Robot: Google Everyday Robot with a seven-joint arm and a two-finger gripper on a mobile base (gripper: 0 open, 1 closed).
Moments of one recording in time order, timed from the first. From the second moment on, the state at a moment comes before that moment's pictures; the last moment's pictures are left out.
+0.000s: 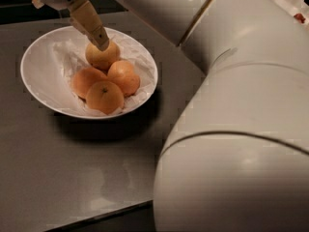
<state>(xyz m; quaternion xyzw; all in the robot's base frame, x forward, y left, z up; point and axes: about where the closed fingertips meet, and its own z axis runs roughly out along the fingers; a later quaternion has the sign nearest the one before) 0.592 0.171 1.009 -0.93 0.30 -0.17 0.10</state>
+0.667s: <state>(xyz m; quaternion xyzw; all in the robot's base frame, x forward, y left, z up) 0.574 0.146 1.007 -0.93 0.31 -0.18 0.10</state>
